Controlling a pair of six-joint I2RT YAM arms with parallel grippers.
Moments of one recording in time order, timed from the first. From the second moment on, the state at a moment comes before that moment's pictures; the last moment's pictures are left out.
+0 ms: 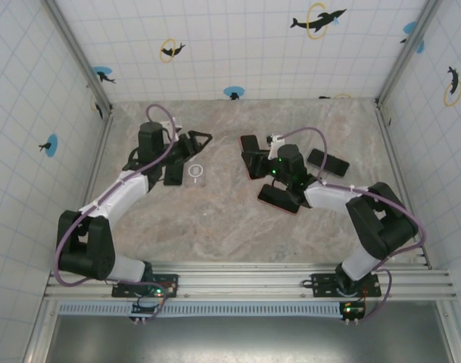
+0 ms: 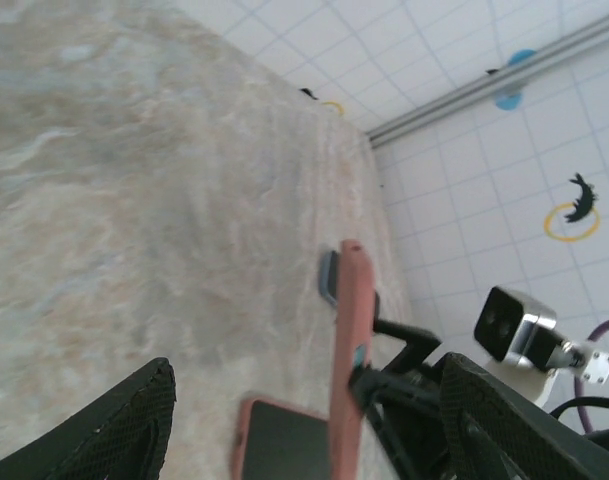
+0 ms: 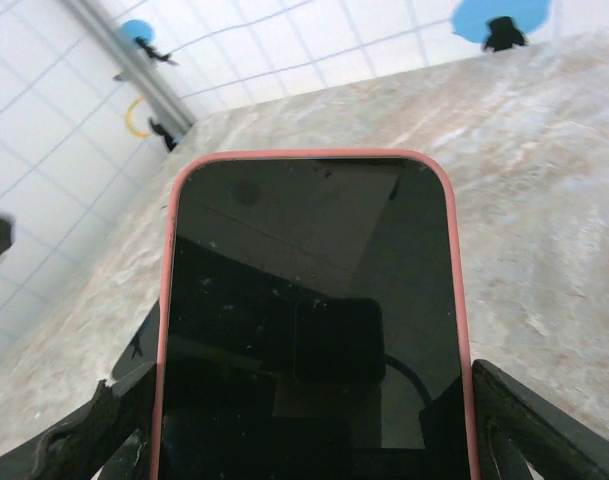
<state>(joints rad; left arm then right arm) -0.30 1.44 0.95 0.09 0.62 -0.77 0.62 1.61 0.76 0.54 -0.13 0.46</state>
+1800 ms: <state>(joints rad) -0.49 1.52 0.90 0.42 0.41 -1.09 0.52 1.27 0.44 0.79 -0.21 0.65</state>
